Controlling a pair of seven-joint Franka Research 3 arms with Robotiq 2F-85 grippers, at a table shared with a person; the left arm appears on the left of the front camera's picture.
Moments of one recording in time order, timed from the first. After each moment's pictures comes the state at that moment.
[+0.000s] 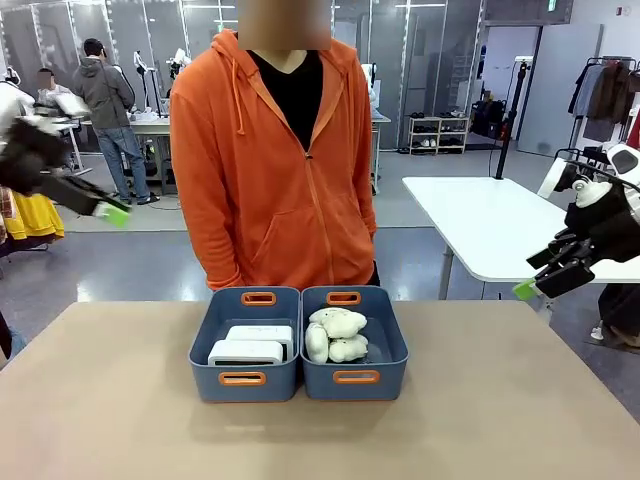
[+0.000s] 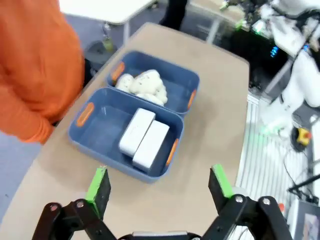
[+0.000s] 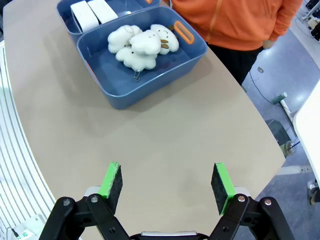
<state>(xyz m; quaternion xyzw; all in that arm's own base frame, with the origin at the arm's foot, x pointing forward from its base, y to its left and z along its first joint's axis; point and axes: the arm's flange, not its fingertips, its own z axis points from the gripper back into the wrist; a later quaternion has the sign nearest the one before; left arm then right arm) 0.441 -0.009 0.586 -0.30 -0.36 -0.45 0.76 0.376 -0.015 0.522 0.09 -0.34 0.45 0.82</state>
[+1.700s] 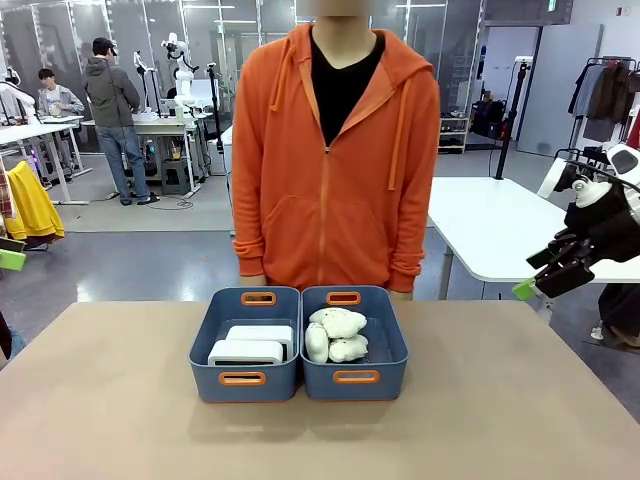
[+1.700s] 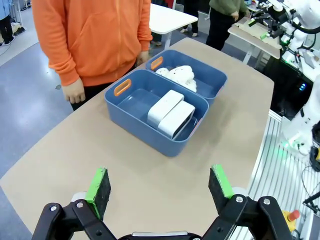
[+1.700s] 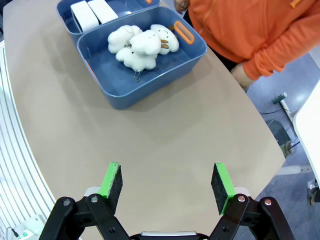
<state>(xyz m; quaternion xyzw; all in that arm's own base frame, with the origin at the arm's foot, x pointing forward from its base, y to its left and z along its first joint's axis) 0.360 0.092 0.531 -0.27 -0.43 -0.37 0.77 0.376 -0.015 0.522 0.09 -0.34 0.45 0.82</state>
